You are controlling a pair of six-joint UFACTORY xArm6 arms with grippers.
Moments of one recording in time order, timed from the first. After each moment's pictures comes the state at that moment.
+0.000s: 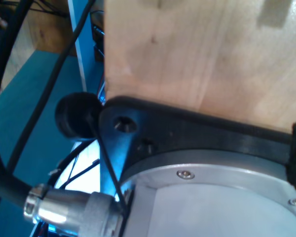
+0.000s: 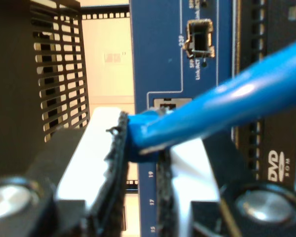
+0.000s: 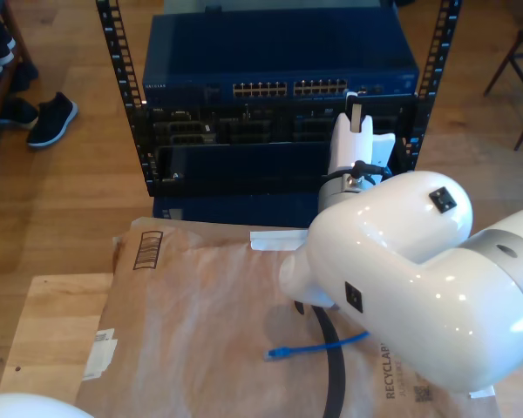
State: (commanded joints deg) left arm 93.9 -29.0 -7.0 10.7 64.8 -13.0; right arm 27.7 39.4 -64.5 37.7 -75.5 76.4
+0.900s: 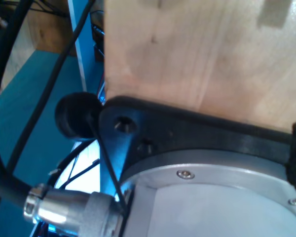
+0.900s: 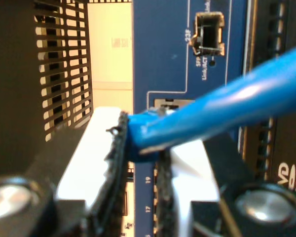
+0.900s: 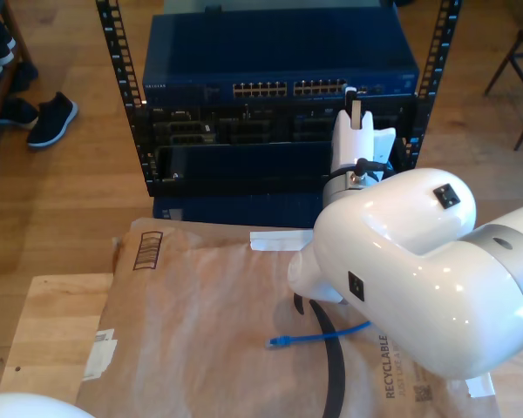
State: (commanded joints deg) left arm 93.9 -29.0 -7.0 10.7 64.8 -13.0; right arm 26.2 41.1 -66.3 34.2 -76.0 76.4
